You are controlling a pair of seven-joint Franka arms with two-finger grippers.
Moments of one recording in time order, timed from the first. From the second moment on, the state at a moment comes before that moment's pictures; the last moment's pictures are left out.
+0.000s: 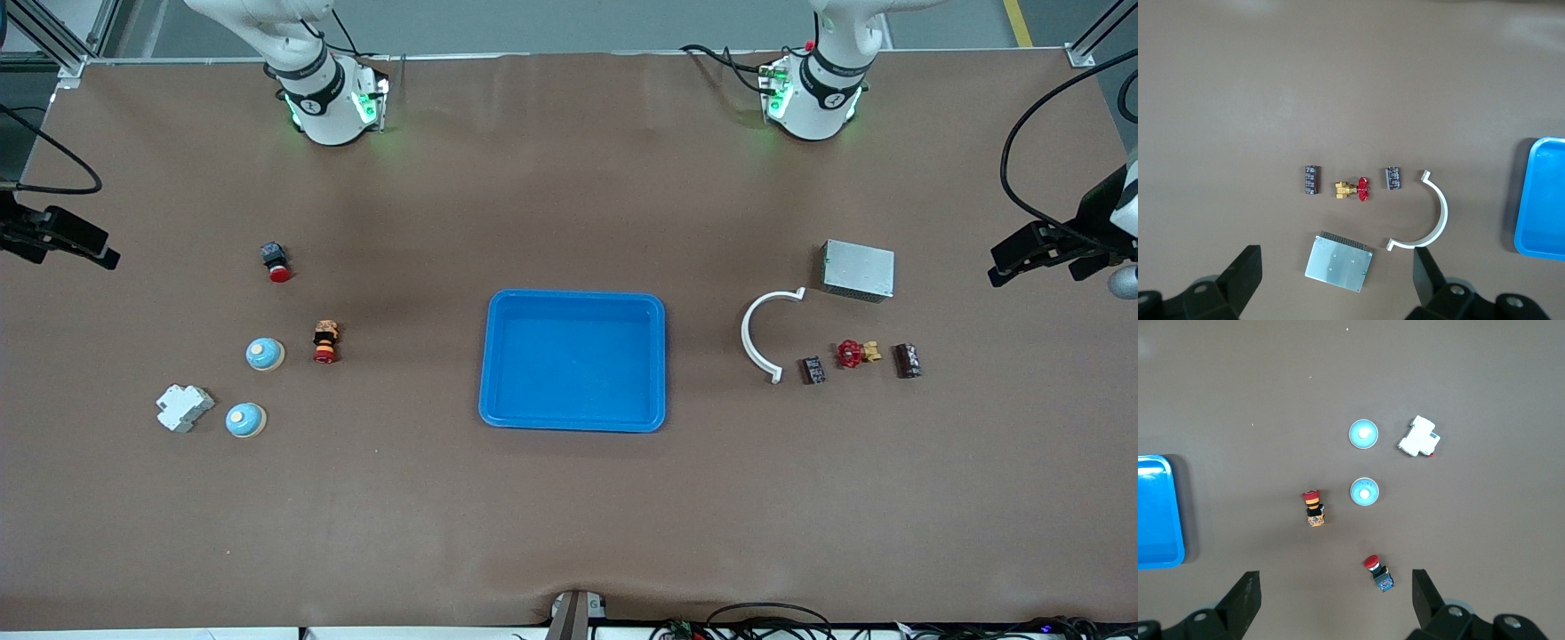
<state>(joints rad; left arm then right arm) 0.08 0.05 -0.10 -1.57 0.02 1.69 -0.08 -0.10 0.01 -0.01 -1.60 0.04 1.63 0.01</state>
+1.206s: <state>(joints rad) 0.11 0.18 -0.09 -1.58 0.02 1.67 -0.09 -0.10 0.11 -0.01 -1.69 0.04 1.76 0.01</state>
